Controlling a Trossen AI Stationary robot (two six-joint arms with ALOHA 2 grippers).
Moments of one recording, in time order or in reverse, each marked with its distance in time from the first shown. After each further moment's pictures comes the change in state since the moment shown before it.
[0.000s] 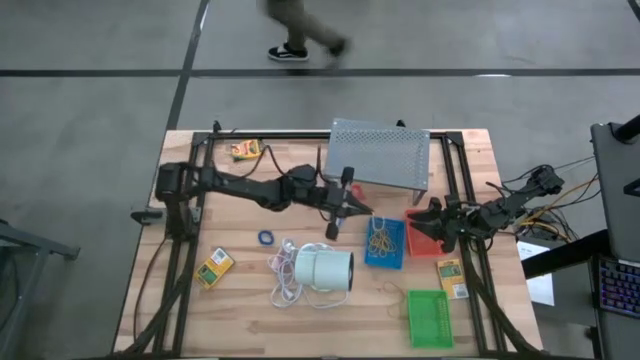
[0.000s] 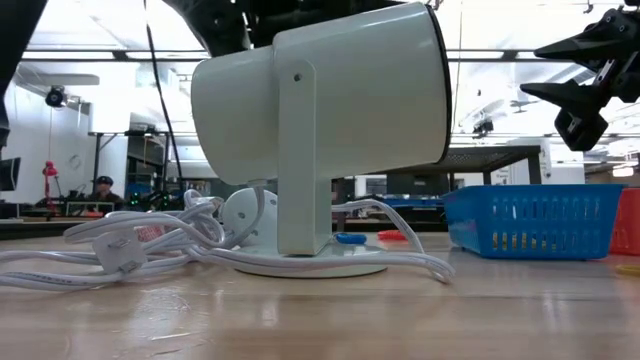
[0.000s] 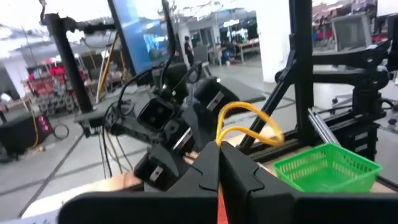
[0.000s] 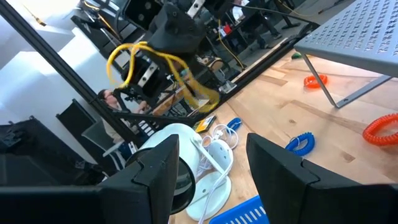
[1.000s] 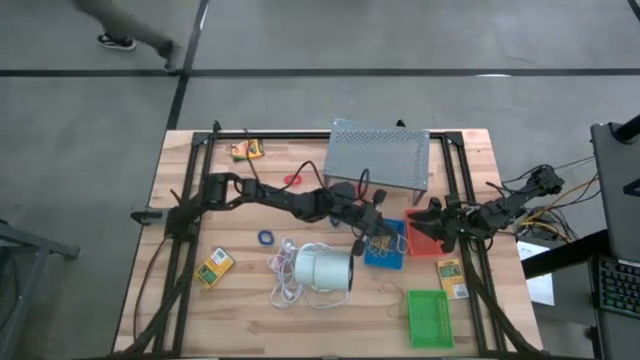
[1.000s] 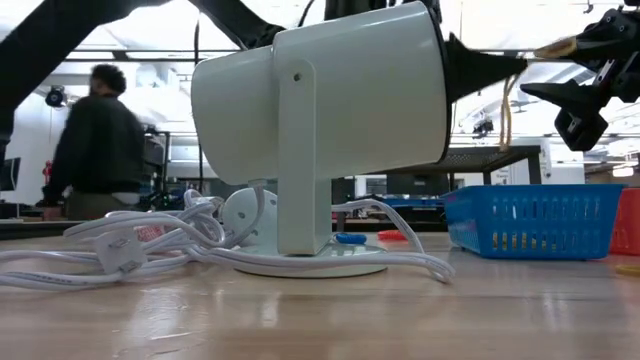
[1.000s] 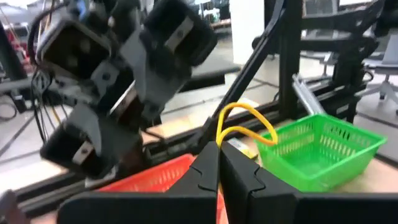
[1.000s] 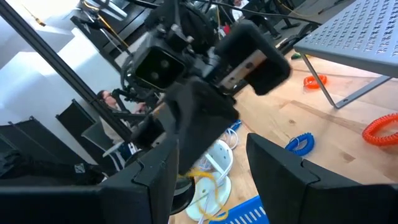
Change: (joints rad) left arm -0.038 0.364 0.351 -0.129 0.065 -0.009; right arm 0.000 0.000 0.000 0.000 0.000 0.000
